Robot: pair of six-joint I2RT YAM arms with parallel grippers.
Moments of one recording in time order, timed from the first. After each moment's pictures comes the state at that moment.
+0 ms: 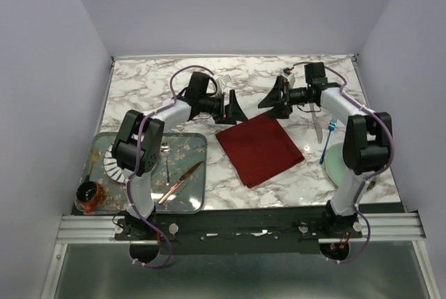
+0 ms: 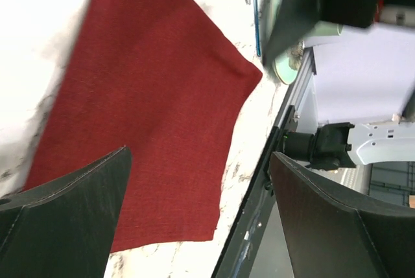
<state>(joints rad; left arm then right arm) -0.40 1.94 1.29 -0.03 0.89 -0.55 0.13 1.95 1.41 -0.44 -1.12 0.45</state>
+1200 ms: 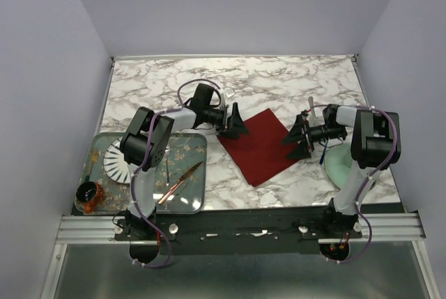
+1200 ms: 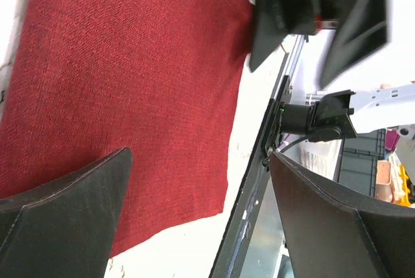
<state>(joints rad) -0.43 2.03 1.21 0.06 1.00 -0.57 -0.10 1.90 1.07 -0.95 -1.16 -0.11</state>
